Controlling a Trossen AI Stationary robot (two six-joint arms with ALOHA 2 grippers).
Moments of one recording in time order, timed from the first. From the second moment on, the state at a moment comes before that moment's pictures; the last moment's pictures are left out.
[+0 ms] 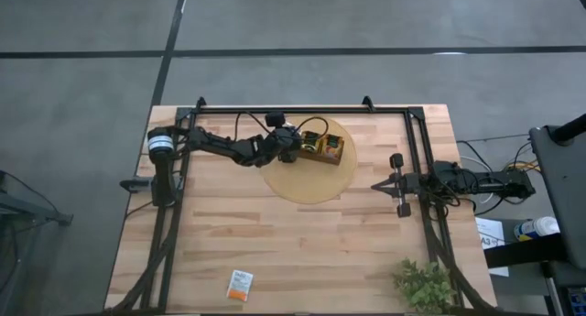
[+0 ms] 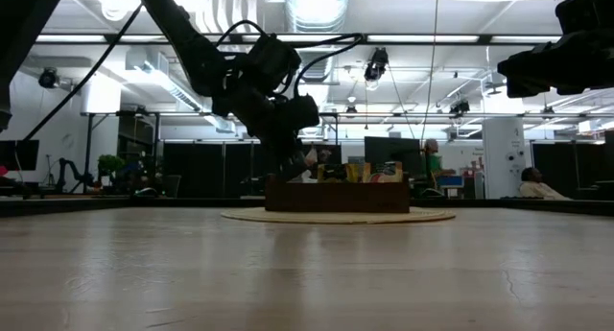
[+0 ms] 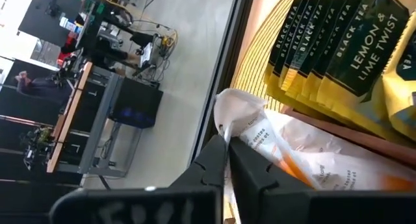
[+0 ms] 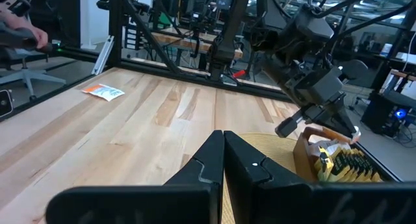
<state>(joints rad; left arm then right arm) 0.28 1.86 1.01 0.37 -0.65 0.64 0.05 0.02 0.04 -0.06 -0.02 -0.16</state>
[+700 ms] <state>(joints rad) 0.26 1.83 1.01 0.36 -0.73 0.62 0.05 0.02 0.04 -0.06 -0.02 -0.16</state>
